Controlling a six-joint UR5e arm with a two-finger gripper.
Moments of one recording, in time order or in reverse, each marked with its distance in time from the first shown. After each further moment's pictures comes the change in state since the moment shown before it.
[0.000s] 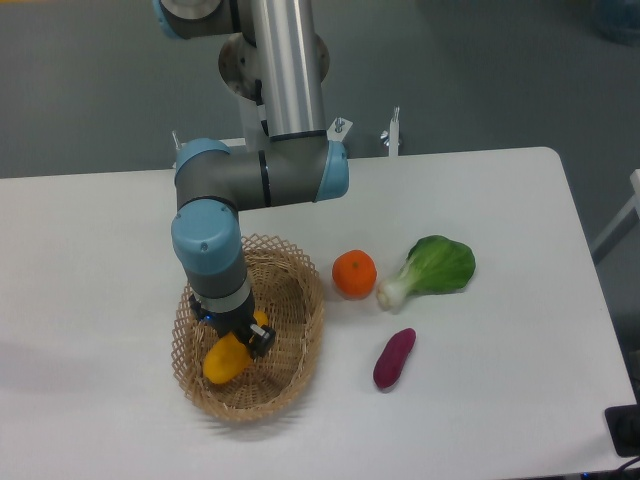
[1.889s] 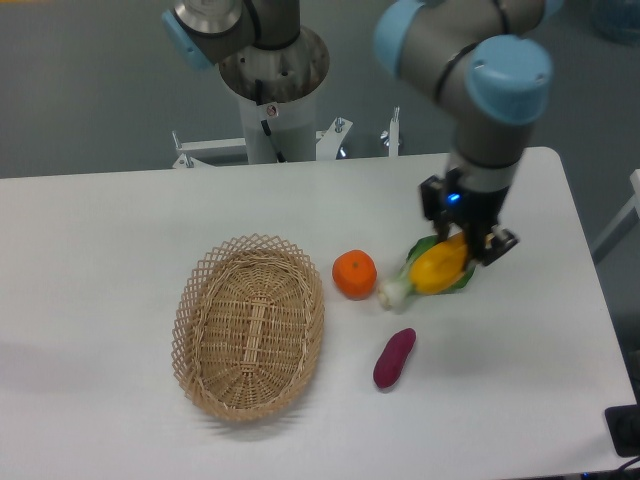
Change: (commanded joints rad) arm 0.633 0.186 0.245 -0.457 -0.103 0.969
